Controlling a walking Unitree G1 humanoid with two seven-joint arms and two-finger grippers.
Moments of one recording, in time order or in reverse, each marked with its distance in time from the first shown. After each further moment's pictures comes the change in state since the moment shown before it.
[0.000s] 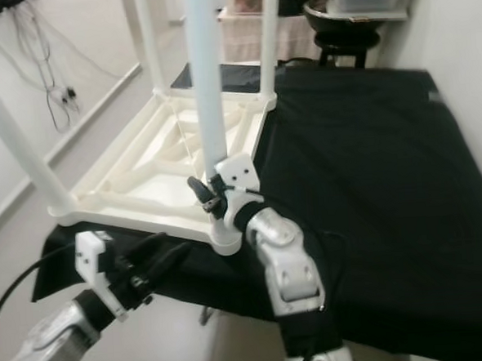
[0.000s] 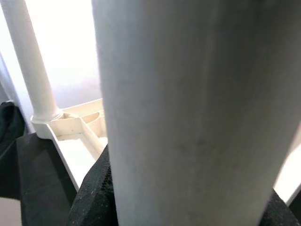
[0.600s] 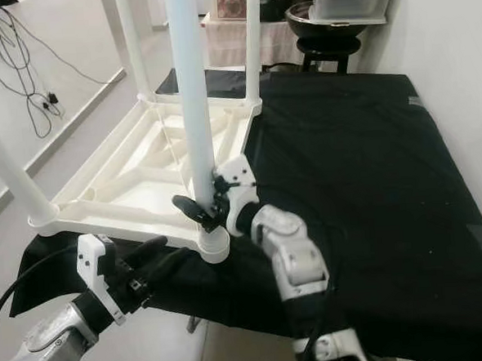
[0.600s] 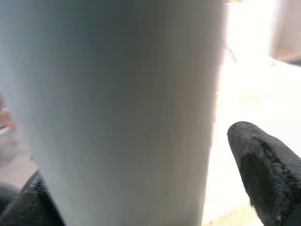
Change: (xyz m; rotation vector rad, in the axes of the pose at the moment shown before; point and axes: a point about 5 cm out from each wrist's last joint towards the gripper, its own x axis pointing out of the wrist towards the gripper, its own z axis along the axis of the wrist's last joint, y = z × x) left arm 0.002 0.001 0.001 0.011 -0.005 0.004; right arm -0.002 -0.022 0.018 0.007 -0.028 0.289
